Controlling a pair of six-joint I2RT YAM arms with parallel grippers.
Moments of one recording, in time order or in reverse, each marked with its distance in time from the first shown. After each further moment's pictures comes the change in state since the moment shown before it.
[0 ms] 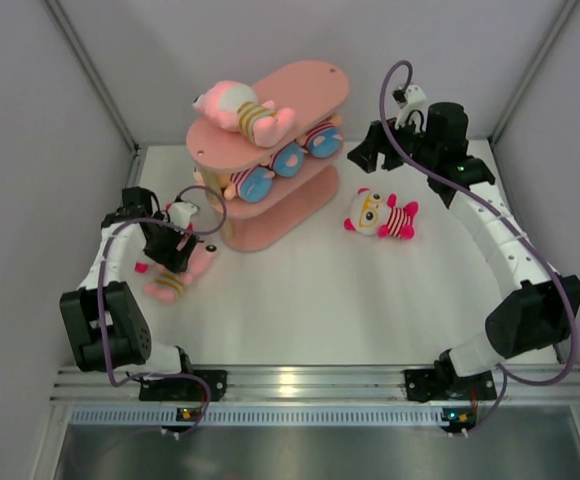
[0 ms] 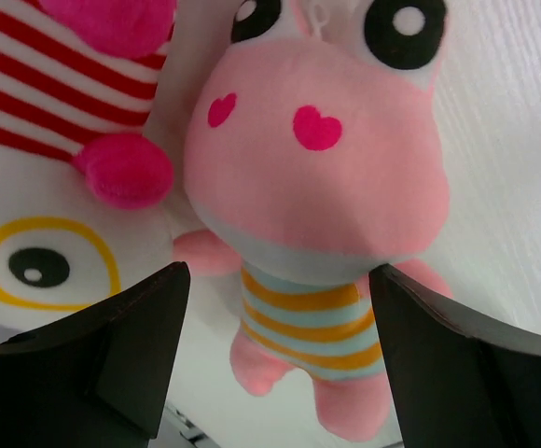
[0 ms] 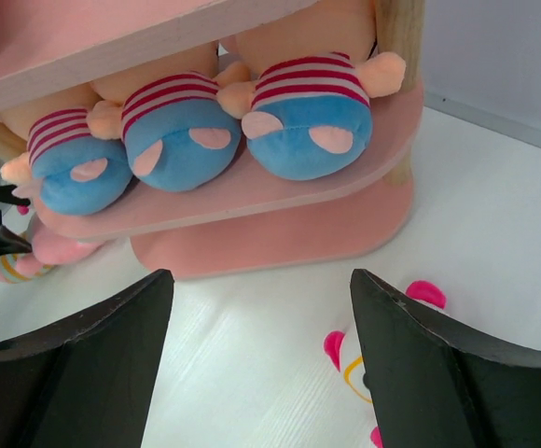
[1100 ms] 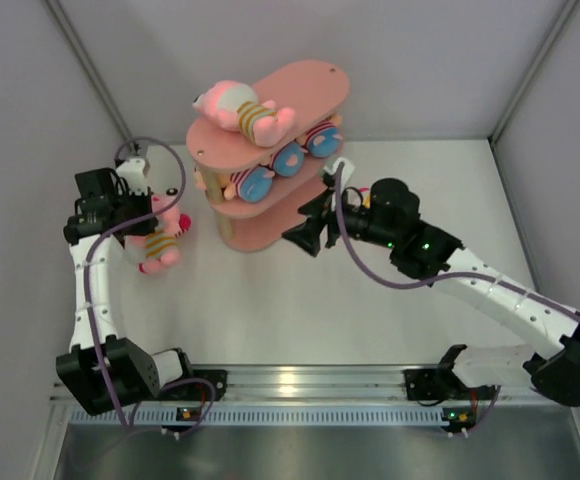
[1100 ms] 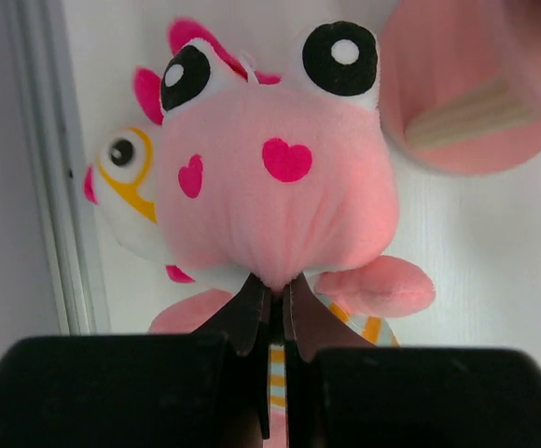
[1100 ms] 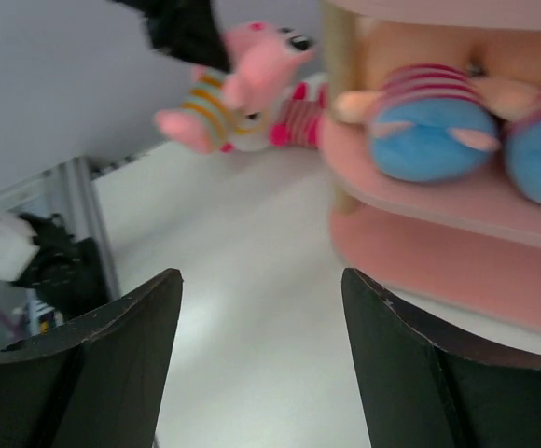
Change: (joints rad) left arm 0.085 -0.200 0.124 0.038 0.071 -0.434; right arm 0.465 -0.322 -0.330 0.160 0.167 -0.040
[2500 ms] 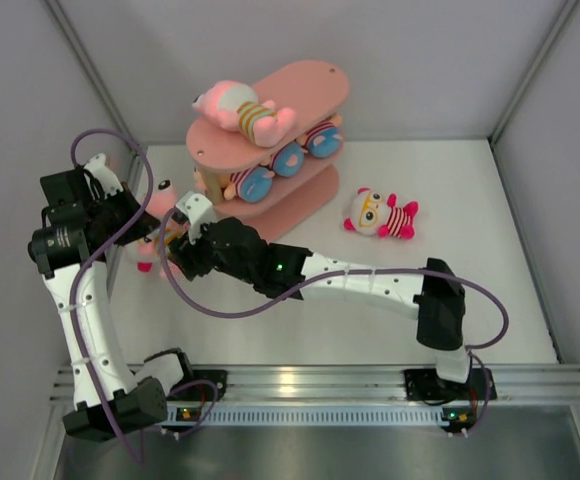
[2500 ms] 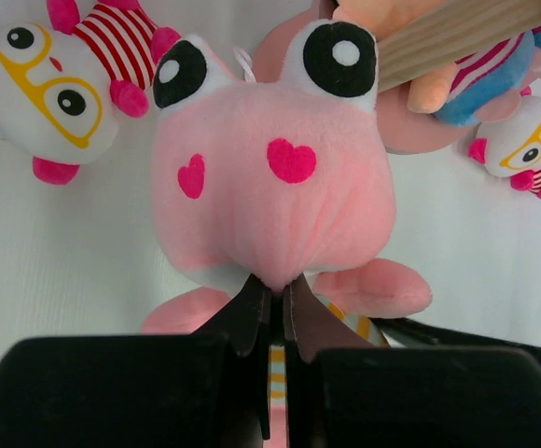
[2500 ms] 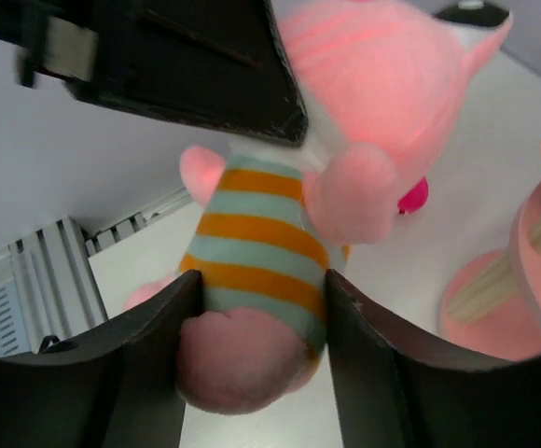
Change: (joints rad) left arm 0.040 -0.156 0.351 -0.392 0.113 -0.476; right arm 0.556 0.720 0.578 0.159 0.510 0.014
